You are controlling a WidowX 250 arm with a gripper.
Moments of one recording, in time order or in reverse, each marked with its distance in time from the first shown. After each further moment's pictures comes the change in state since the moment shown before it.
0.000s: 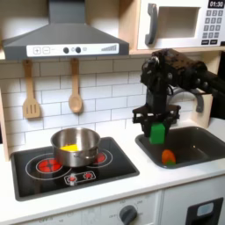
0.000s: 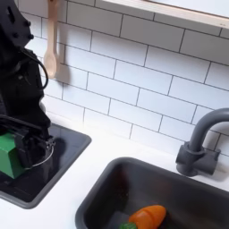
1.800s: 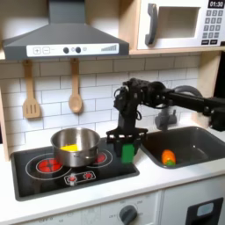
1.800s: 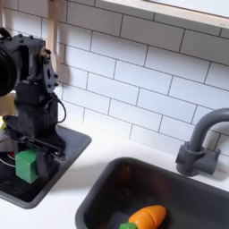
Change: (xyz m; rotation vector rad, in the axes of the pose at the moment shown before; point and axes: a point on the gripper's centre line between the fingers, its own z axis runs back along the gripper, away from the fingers) arm 0.043 0.051 -0.091 0.090 0.109 0.076
